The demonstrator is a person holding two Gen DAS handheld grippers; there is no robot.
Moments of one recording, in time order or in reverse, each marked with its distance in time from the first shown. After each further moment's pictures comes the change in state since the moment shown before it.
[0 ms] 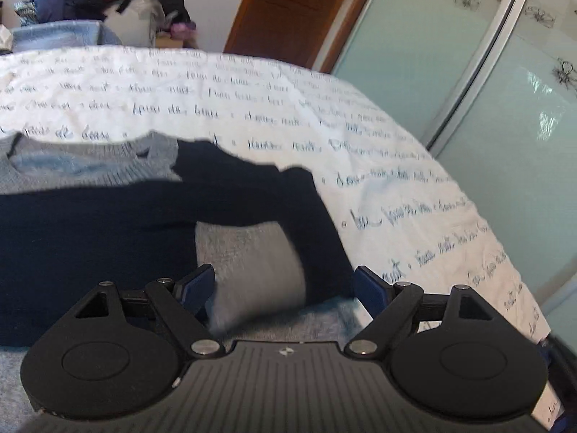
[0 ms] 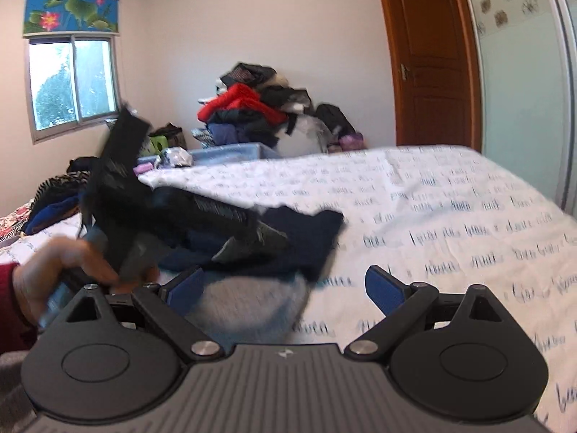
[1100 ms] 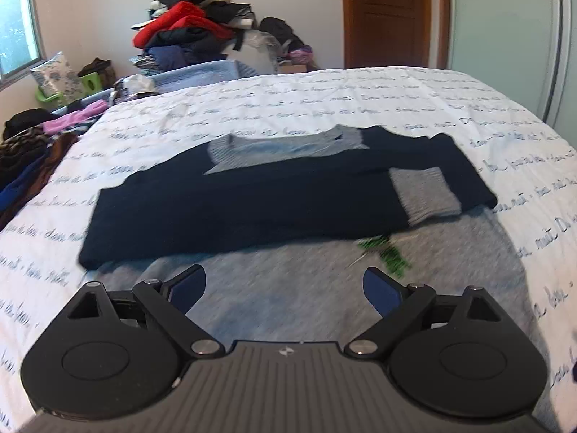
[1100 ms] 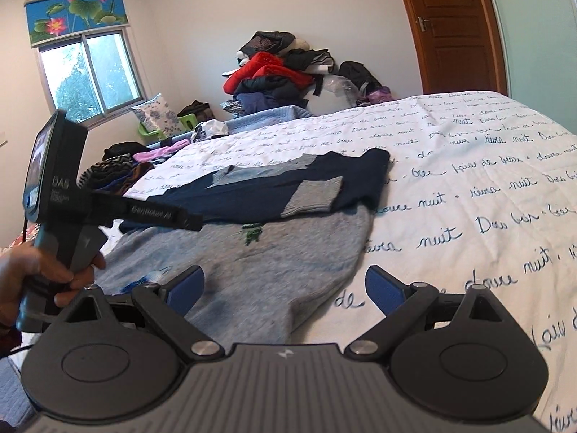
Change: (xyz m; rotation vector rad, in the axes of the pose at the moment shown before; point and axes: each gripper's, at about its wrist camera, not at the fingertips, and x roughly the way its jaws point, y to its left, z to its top) left arm -0.131 0.029 -0.068 0.107 -0.022 0.539; right arm -0.032 0.032 -0.025 0.093 0.117 0.143
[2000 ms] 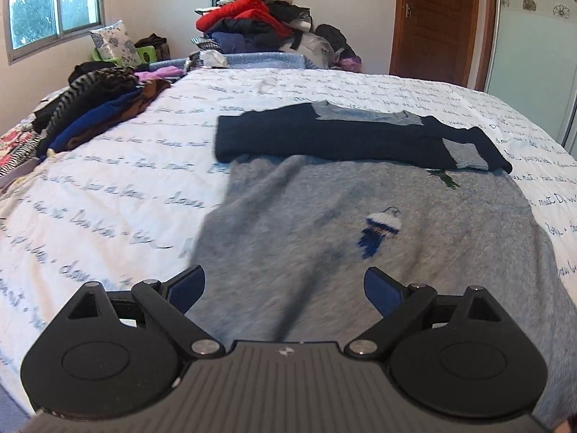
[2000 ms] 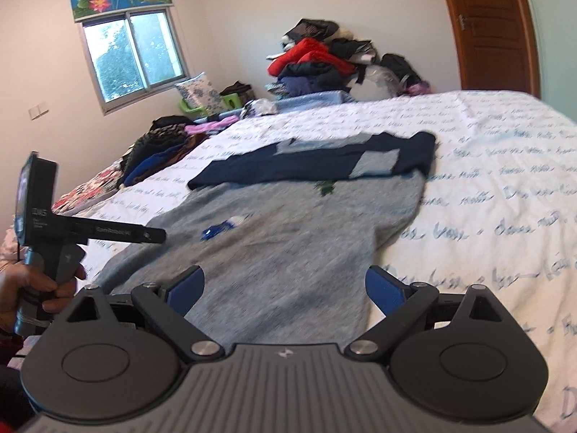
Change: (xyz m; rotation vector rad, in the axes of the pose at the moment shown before) left arm -0.113 0.099 -0.120 -0.161 -0.028 0.066; right arm -0.065 0.057 -0.044 -0.078 0.061 0.108
